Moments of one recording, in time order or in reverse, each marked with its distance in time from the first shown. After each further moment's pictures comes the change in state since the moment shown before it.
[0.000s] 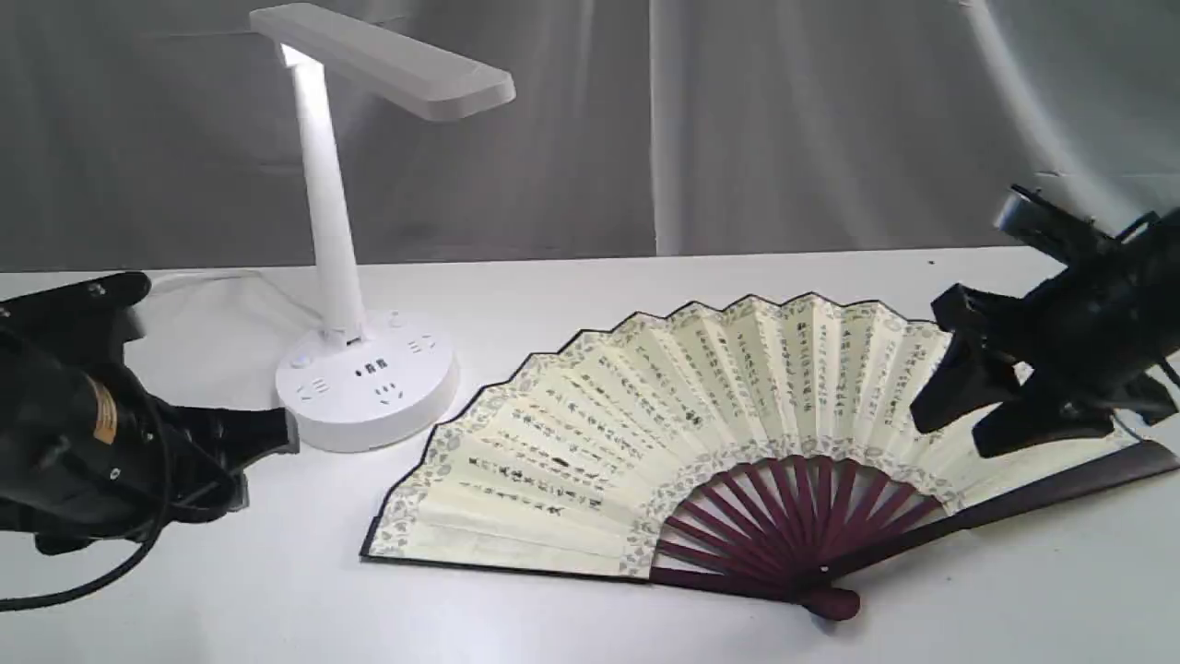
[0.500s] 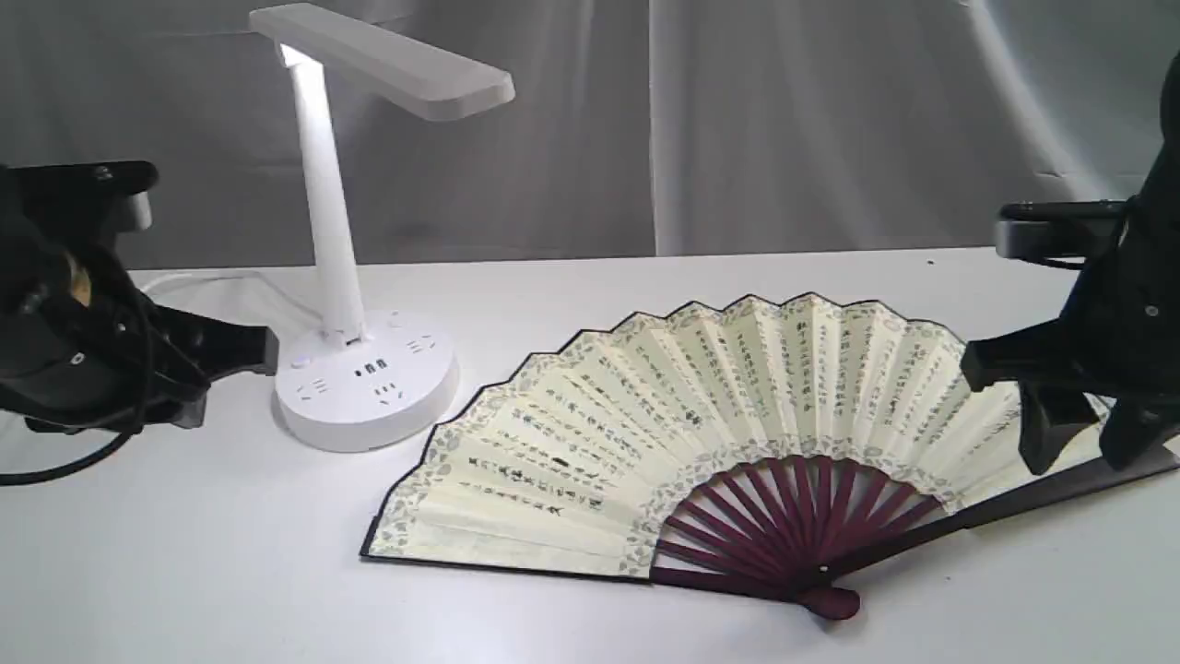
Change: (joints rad) left arm 0.053 0.000 -0.212 -0.087 0.205 0.305; right arm 0.132 -0.065 -0.033 -0.592 0.051 0.410
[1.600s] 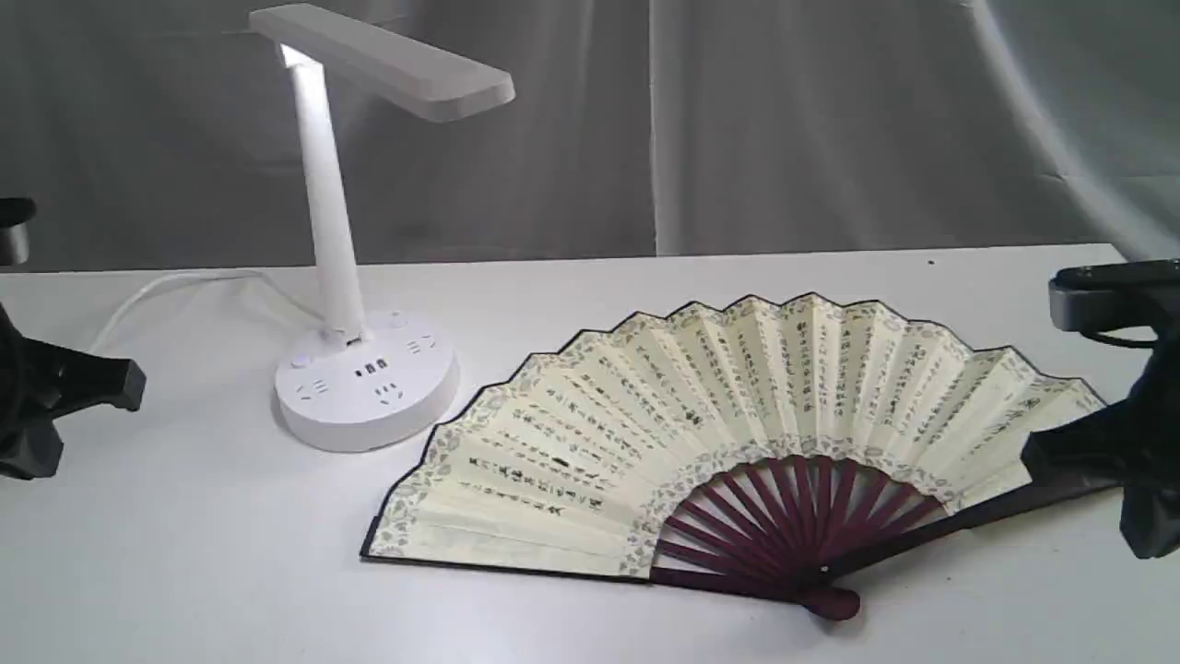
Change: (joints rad) left arm 0.231 0.000 0.000 -0.169 0.110 0.354; right arm -0.004 -0.193 0.282 -0.059 -0.109 0.001
